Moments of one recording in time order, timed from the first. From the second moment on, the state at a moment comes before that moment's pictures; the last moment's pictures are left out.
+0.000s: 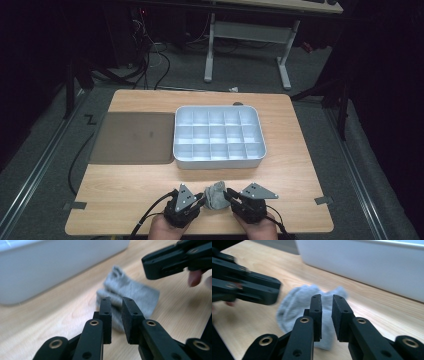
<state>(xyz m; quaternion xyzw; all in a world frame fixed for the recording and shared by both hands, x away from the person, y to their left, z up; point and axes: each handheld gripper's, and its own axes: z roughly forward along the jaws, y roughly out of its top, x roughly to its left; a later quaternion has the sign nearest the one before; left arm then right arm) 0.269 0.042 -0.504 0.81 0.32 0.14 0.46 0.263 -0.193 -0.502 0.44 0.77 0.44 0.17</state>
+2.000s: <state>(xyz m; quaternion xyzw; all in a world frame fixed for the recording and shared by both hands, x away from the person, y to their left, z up) 0.271 0.014 -0.533 0.84 0.30 0.16 0.42 0.258 -0.176 -0.515 0.42 0.80 0.41 0.11</state>
